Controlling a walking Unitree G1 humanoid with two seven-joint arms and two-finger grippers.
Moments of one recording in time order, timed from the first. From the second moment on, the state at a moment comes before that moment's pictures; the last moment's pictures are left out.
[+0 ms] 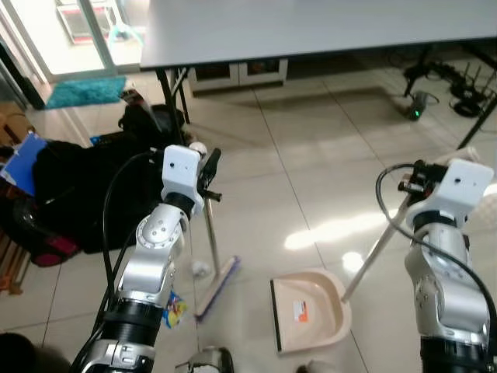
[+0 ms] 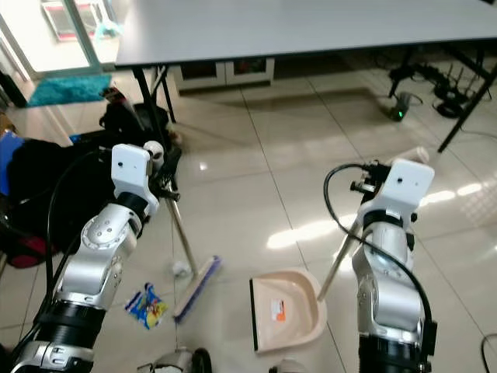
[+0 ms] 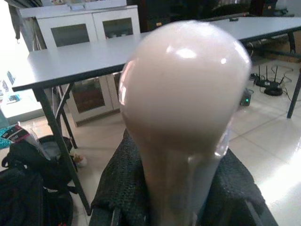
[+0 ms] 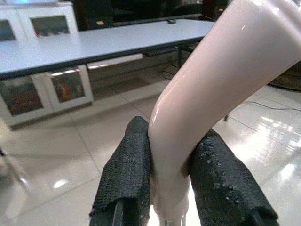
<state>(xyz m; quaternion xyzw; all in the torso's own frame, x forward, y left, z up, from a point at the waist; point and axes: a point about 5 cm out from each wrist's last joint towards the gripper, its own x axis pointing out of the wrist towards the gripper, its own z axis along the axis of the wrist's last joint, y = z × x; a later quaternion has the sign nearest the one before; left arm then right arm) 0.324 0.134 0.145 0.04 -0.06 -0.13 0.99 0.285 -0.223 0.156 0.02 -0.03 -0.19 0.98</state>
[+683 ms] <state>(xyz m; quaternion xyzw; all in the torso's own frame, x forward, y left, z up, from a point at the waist) 0.337 0.120 0.166 0.06 -0.10 -0.16 0.98 0.304 -0.239 0.178 -0.04 -0.10 -0.20 0.97</state>
